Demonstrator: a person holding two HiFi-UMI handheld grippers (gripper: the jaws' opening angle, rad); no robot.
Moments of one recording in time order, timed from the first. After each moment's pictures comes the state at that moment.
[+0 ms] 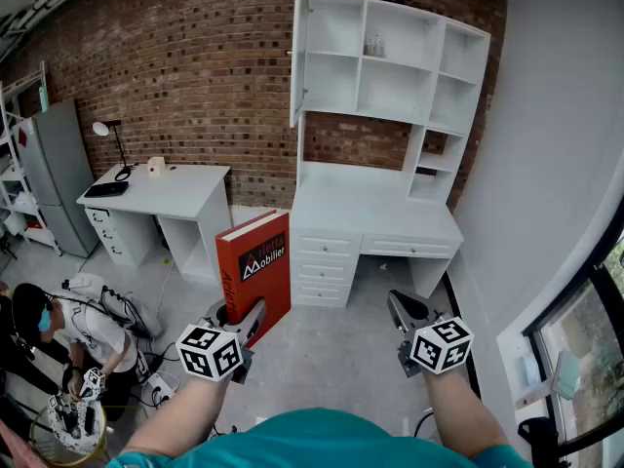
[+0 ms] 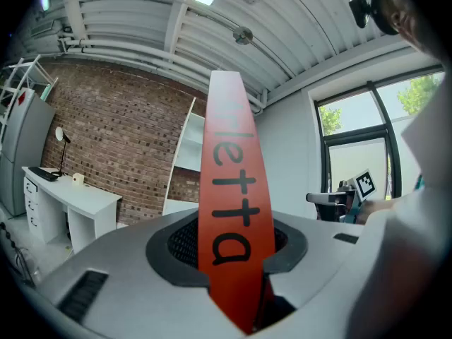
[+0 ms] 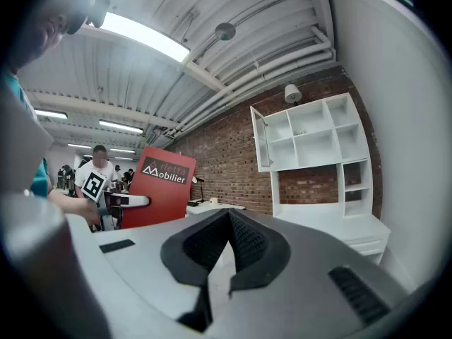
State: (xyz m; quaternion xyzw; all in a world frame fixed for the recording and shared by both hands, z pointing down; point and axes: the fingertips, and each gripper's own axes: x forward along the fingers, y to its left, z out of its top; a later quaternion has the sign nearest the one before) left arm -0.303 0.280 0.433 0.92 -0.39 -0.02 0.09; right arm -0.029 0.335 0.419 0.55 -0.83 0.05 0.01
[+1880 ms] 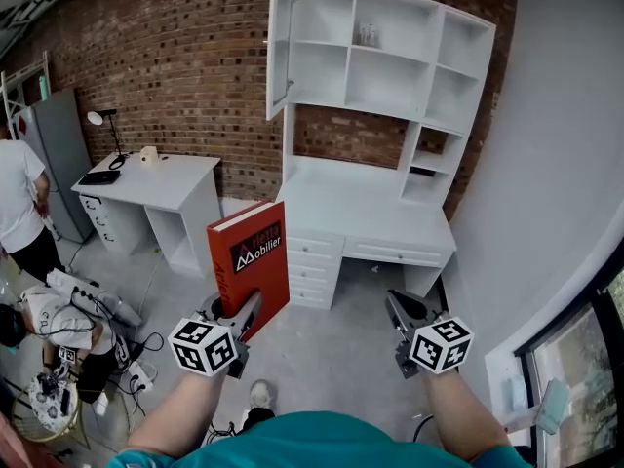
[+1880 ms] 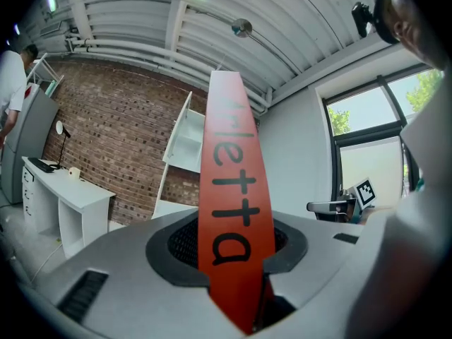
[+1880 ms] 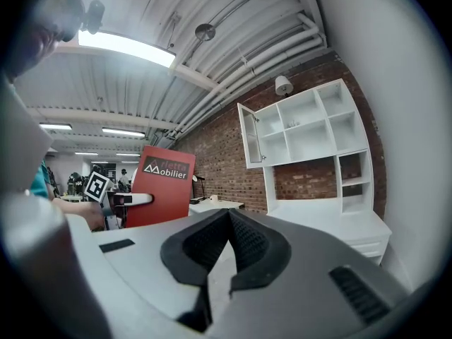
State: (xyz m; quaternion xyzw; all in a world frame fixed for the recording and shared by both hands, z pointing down) left arm -0.168 0.241 0.424 0.91 -0.41 -0.04 0.10; right arm 0.109 0.286 0.422 0.53 -0.85 0.08 0.01
